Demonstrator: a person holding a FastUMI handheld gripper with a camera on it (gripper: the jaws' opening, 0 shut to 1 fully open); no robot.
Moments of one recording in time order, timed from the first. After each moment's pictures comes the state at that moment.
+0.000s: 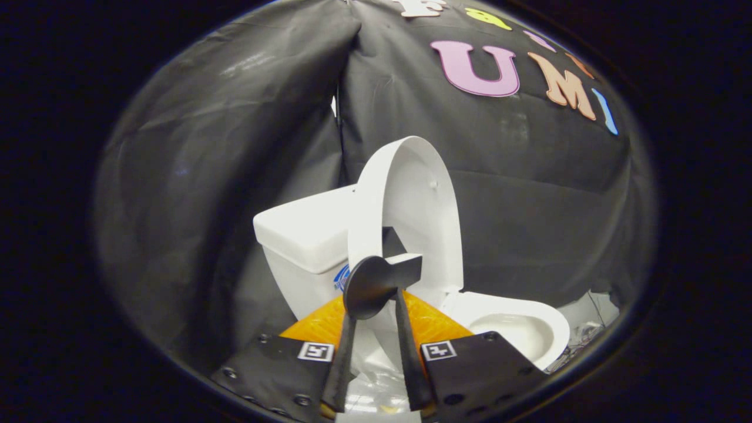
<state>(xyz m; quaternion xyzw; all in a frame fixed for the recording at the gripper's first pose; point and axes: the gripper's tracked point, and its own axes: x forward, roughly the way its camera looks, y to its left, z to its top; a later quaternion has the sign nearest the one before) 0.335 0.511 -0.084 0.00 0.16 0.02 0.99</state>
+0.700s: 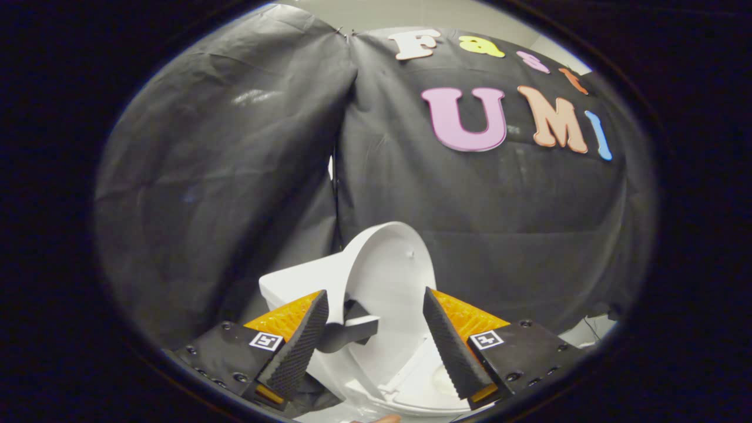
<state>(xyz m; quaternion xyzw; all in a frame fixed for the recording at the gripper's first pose) 0.314 0.453 0.035 -0.01 0.01 0.02 1.00</state>
